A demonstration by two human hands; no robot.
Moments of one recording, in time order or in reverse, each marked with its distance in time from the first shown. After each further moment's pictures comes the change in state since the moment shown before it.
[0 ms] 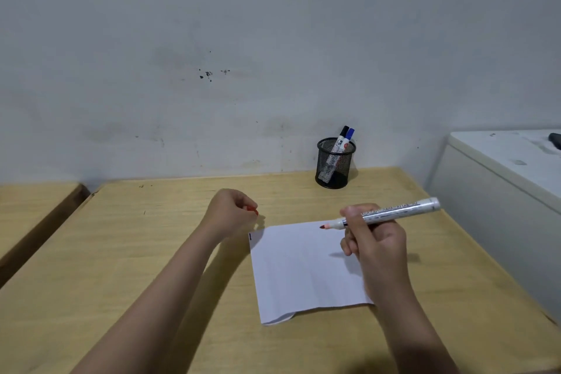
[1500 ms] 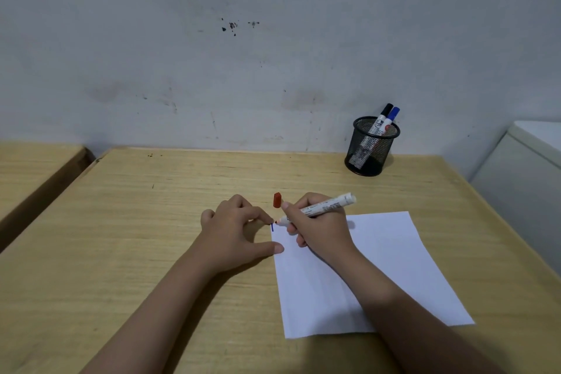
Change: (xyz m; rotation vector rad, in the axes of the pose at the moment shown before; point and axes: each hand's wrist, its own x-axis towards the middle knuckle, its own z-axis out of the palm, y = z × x) left_hand -0.022 -0.060 -0.010 0.443 -0.087 0.245; right_hand 0.046 0.099 0.079 -0.308 -0.355 0.255
